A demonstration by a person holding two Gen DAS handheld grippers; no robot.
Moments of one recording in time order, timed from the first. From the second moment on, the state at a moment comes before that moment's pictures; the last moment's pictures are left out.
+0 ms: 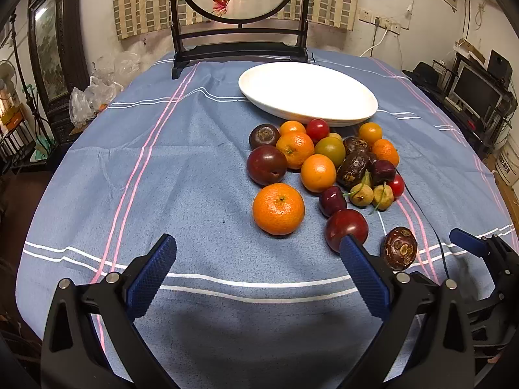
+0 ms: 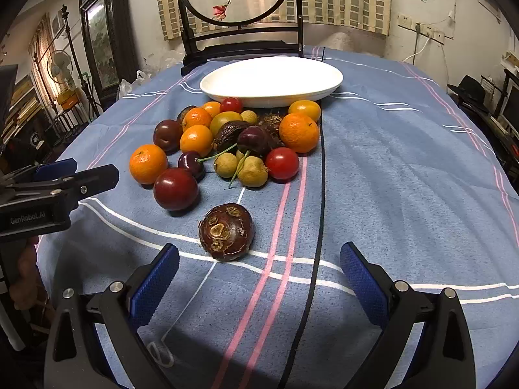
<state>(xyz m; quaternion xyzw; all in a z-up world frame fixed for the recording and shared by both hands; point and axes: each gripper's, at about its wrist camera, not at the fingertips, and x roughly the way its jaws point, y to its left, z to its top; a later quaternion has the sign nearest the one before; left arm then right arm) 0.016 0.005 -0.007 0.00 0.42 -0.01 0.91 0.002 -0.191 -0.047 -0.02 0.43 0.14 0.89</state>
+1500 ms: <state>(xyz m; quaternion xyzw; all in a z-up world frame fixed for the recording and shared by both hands) 0.005 0.007 -0.012 0.00 0.43 -0.02 0.90 -0.005 -0.180 -0.044 -0.05 0.44 0.16 0.88</state>
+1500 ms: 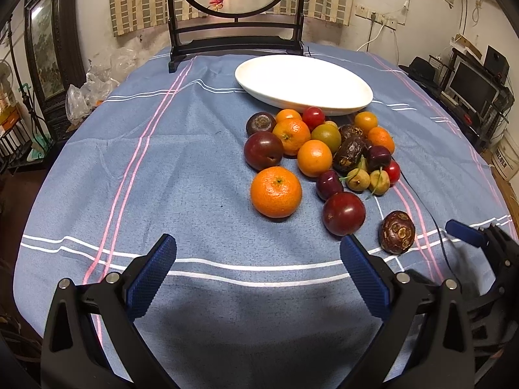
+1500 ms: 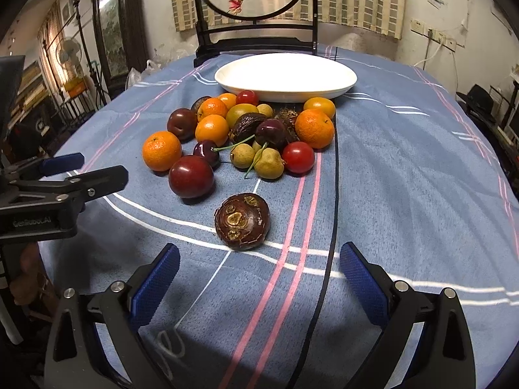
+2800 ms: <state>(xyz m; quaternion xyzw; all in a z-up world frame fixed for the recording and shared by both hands) 0.088 -0.004 0.001 0.05 0.45 -0.12 0.88 0.043 -0.205 -0.005 -0.03 0.41 0.22 0.89</state>
